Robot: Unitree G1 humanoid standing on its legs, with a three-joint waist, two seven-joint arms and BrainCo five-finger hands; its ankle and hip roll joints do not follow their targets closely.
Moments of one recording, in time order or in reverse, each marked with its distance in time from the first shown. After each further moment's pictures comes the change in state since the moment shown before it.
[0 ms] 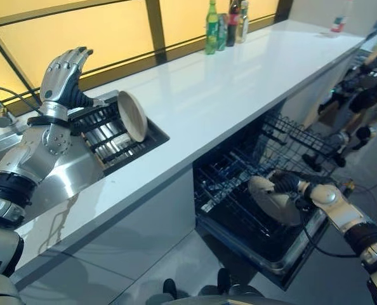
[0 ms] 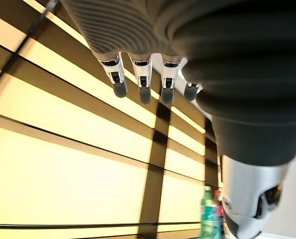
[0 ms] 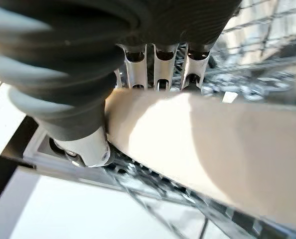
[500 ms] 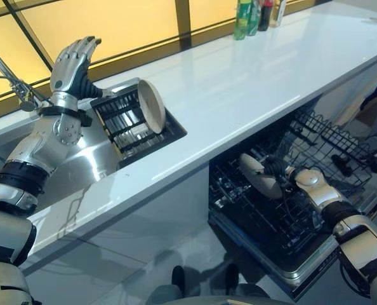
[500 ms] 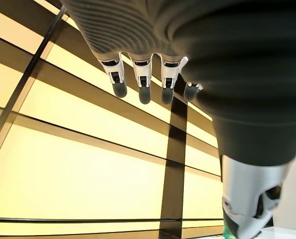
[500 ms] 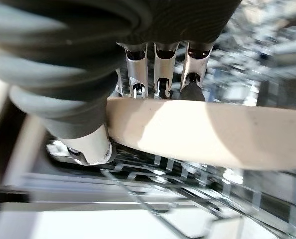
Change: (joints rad) left arm -0.122 -0.077 -0.063 0.036 -0.007 0.016 -0.001; right arm -0.181 0.160 0.006 0.364 0.043 0.010 -0.021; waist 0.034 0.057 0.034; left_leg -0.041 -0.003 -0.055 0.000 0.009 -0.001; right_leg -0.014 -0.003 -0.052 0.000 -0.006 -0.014
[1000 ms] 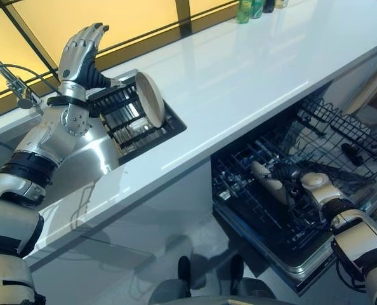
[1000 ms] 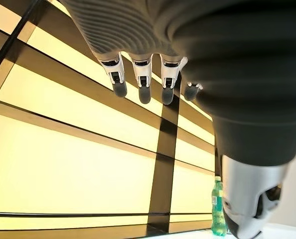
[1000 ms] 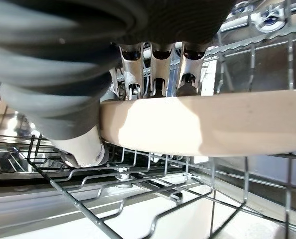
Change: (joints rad) left arm -0.048 -0.022 -0.039 -0.004 -0.028 0.023 -0.002; right arm -0.086 0.019 -0.007 0.136 0.017 0.027 0.039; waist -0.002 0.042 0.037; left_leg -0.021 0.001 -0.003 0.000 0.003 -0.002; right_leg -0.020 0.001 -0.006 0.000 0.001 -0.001
